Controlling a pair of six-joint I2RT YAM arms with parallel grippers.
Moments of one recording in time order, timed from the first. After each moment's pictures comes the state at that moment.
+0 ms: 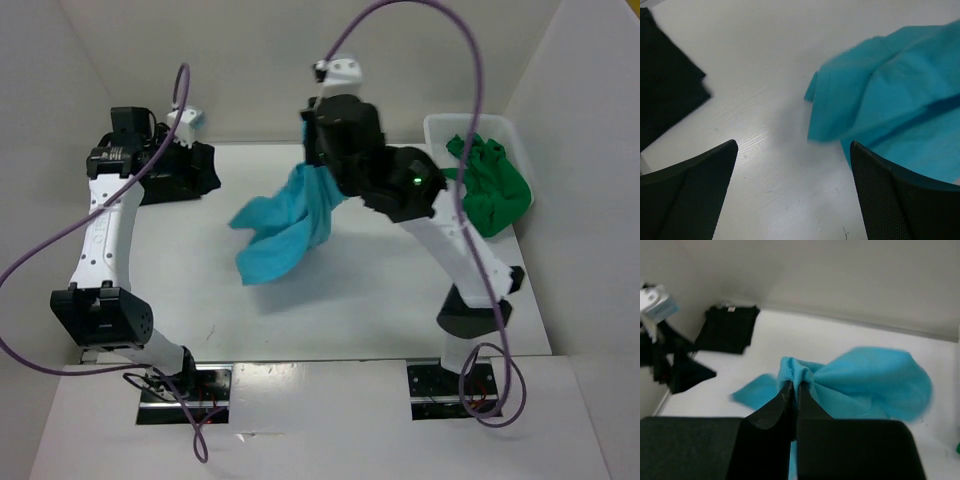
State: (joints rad) left arm 0.13 1.53 1.71 -0.93 0.51 0.34; right arm 0.97 1.74 2.45 -0.90 0.70 0.25
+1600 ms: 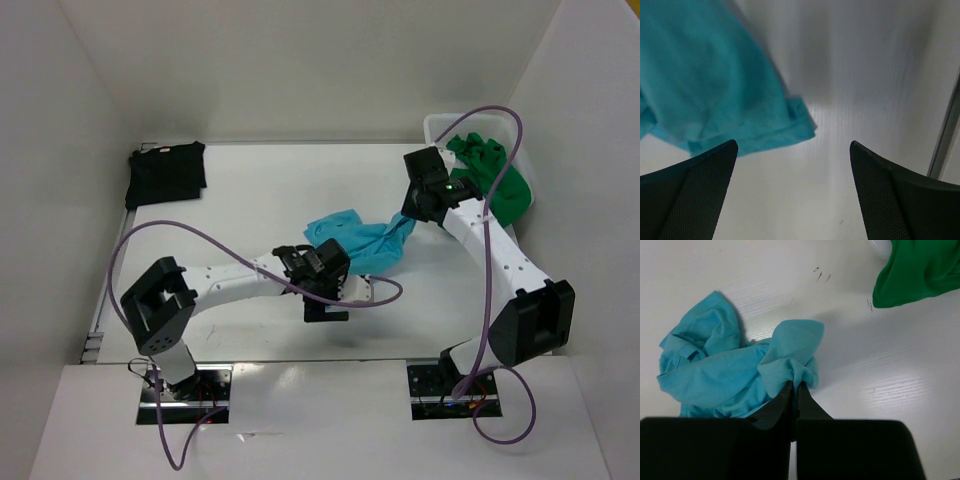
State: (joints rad) left arm -0.96 1.66 1.17 -0.62 0.12 0.58; right arm 0.32 1.44 1.35 -0.82 0.35 0.56
